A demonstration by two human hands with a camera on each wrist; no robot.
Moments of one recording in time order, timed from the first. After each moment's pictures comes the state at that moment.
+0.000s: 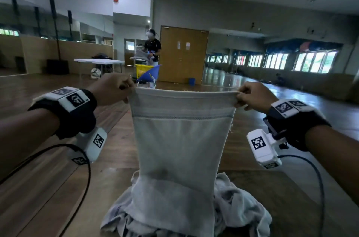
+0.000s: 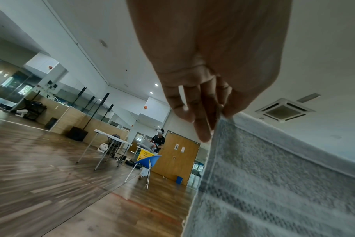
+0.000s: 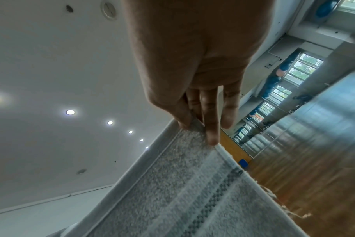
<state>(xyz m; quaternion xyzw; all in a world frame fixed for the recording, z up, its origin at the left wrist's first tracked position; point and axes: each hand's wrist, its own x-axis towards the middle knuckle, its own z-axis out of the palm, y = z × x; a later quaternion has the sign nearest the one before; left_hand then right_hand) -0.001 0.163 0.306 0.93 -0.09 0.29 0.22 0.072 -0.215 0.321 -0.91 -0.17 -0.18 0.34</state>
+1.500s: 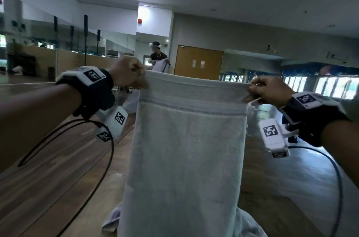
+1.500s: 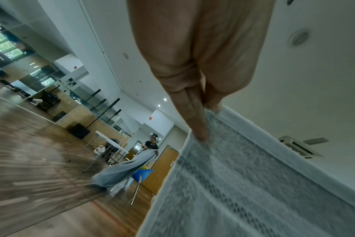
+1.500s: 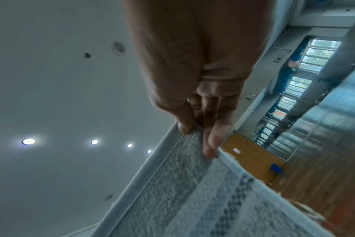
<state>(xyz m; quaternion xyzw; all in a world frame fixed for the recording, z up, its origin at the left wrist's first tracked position) -0.066 0.116 0.379 0.90 0.02 0.31 0.31 0.068 -0.246 0.387 -0.85 -0.23 -0.16 0.45</state>
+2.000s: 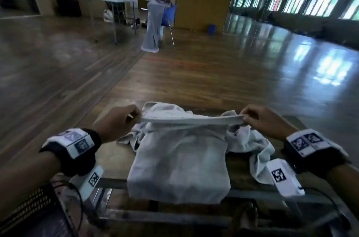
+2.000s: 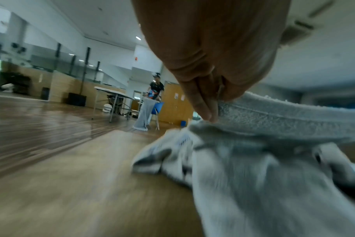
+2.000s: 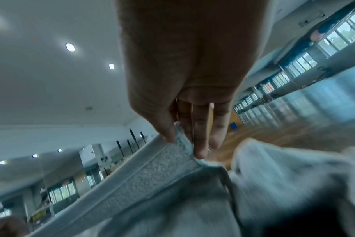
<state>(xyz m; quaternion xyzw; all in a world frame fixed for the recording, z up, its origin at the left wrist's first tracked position) -0.084 0.124 0.038 0.94 -0.06 0.18 0.27 0.033 -0.267 0.092 -0.93 -0.24 0.01 0.27</state>
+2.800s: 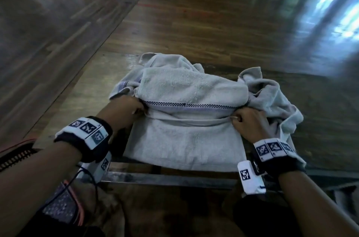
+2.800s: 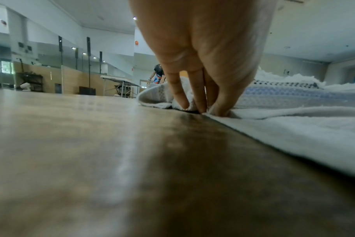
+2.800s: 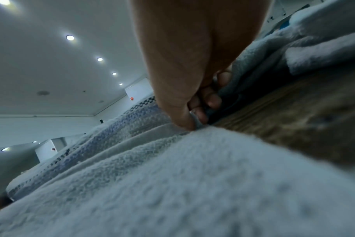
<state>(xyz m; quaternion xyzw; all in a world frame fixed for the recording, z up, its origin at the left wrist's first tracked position) -0.035 0.127 -0.070 0.99 -0.08 0.00 0.10 0.056 -0.228 -0.074 -0.97 -0.19 -0.04 0.12</state>
